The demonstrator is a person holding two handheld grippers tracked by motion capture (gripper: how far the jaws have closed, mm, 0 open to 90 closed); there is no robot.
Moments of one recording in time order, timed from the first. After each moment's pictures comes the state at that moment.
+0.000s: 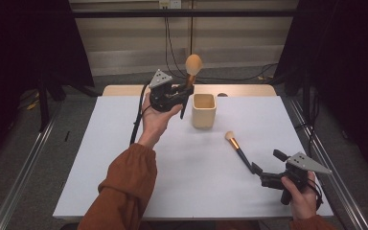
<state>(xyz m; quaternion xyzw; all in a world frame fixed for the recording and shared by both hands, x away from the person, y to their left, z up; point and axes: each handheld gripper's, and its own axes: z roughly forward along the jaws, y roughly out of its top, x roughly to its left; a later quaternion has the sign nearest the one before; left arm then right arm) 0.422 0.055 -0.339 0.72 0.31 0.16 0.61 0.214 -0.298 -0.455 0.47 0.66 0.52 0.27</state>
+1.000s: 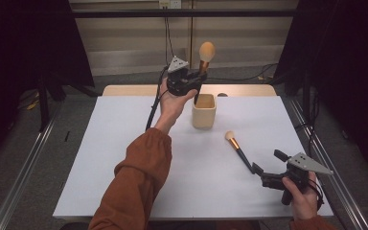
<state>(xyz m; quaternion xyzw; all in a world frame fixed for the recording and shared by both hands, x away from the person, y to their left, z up) 0.476 0.009 -0.343 0.71 0.31 0.16 0.62 0.212 -0.300 -0.455 0.47 0.66 0.52 0.27</state>
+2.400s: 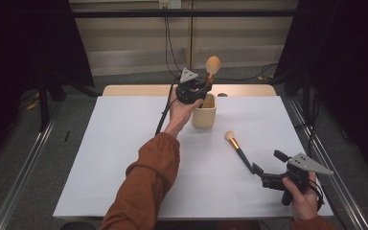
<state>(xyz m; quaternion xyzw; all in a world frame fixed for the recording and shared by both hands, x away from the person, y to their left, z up) 0.489 -0.013 -0.396 0.73 0.31 0.16 0.59 0.211 -0.300 -0.455 0.47 0.66 0.52 0.27</state>
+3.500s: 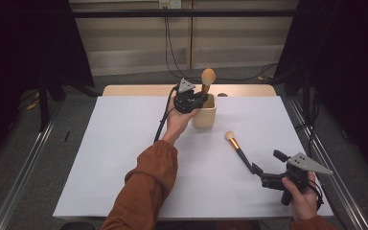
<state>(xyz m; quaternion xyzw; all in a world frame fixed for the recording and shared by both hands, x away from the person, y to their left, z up) 0.482 -0.005 -0.427 0.75 0.32 0.15 0.56 0.212 -0.299 -0.455 0.47 0.66 0.52 0.27</state>
